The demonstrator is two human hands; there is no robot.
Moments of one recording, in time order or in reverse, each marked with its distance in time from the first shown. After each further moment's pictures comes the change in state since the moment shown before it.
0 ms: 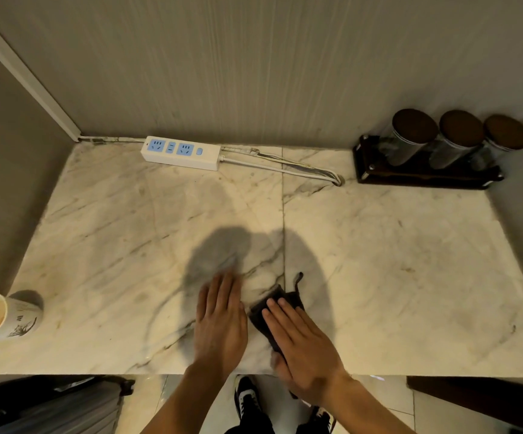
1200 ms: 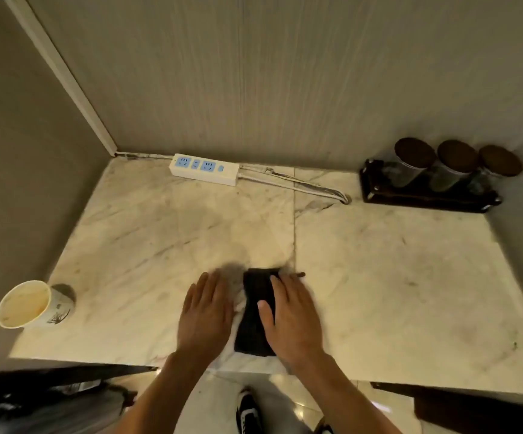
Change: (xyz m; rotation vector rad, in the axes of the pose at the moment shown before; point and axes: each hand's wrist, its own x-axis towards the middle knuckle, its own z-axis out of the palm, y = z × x) left_hand -0.002 -0.050 -0.027 0.013 -0.025 -0.031; right_hand 0.064 -0.045 -0.036 0.095 0.103 0.443
